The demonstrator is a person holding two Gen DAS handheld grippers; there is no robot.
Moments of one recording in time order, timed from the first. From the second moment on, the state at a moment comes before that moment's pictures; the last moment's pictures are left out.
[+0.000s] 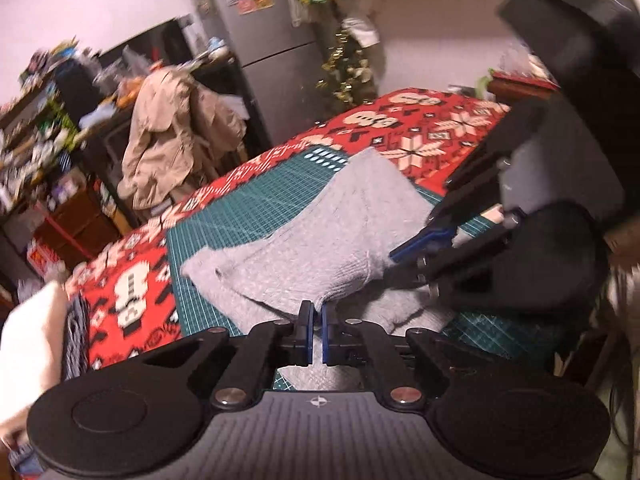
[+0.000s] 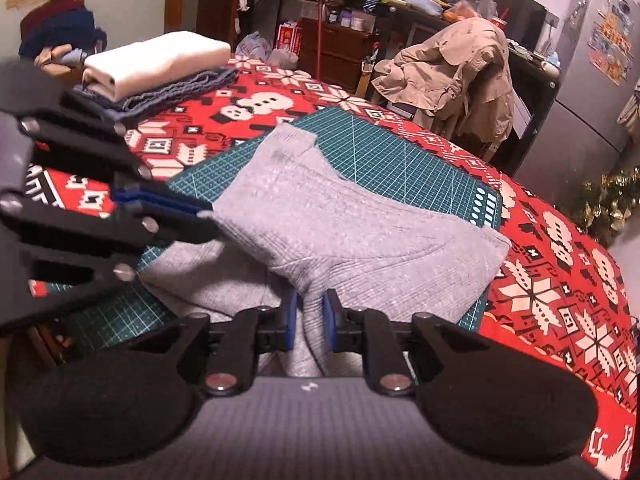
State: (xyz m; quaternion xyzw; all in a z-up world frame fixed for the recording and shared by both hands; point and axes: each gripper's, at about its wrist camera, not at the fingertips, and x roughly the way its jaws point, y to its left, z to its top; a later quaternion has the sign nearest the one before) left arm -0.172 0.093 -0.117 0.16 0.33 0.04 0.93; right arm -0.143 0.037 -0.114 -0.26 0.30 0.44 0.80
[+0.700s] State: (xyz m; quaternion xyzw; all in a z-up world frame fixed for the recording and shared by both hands) left arm -0.175 0.115 -0.141 0.10 0.38 0.02 0.92; right arm -0.102 0.020 -0.123 -0.06 0.41 0.46 0.79
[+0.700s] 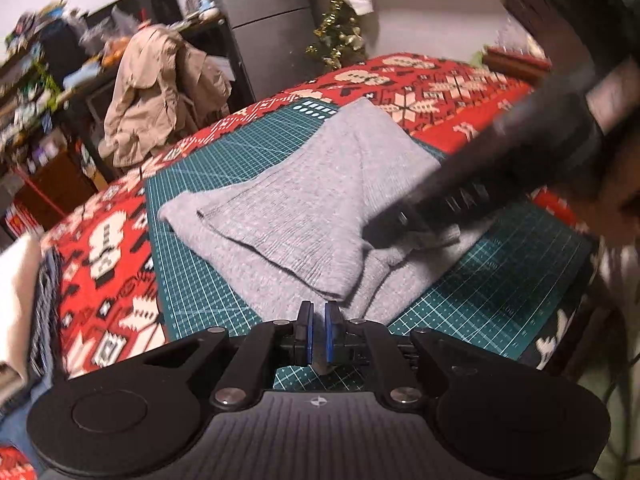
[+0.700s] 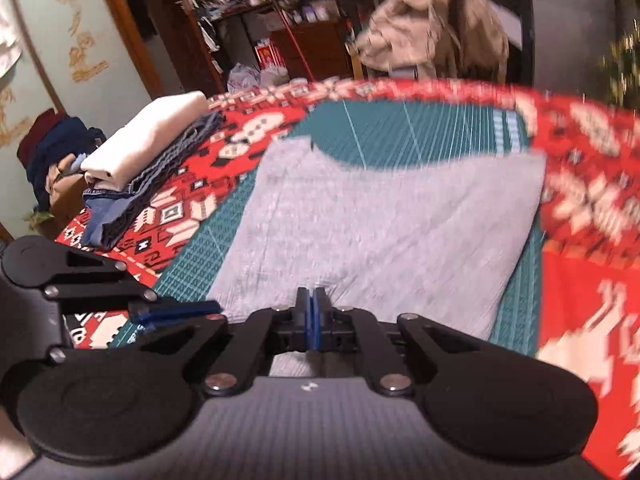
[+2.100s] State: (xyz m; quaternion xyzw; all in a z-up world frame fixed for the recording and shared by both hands) left arm -0.145 0.128 -0.128 -0.17 0.38 -0.05 0.91; right arm -0.107 -0.058 -0.127 -0.01 0.45 0.37 0.82
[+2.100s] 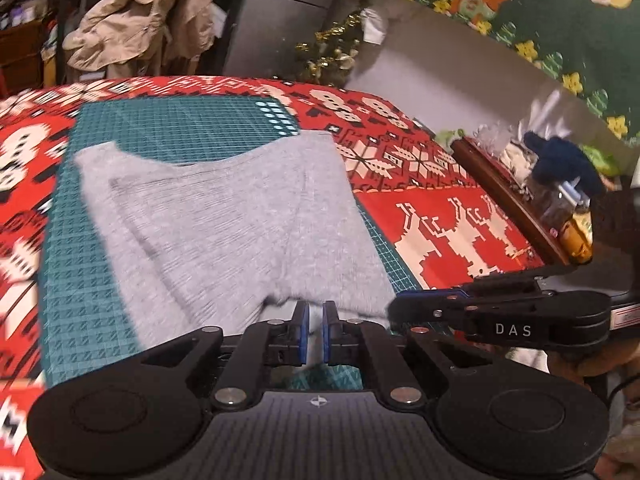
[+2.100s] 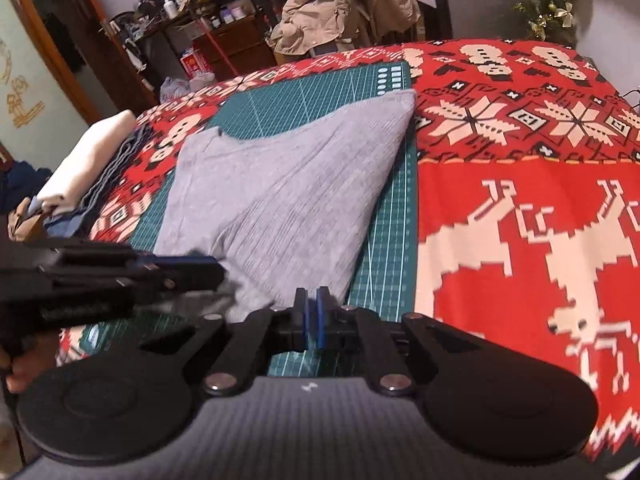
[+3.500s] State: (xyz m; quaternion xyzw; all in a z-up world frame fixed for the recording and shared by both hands) left arm -0.224 0.228 -0.134 -0.26 0.42 0.13 0.86; right arm -0.166 -0.039 -0.132 0.06 0.52 0.40 0.75
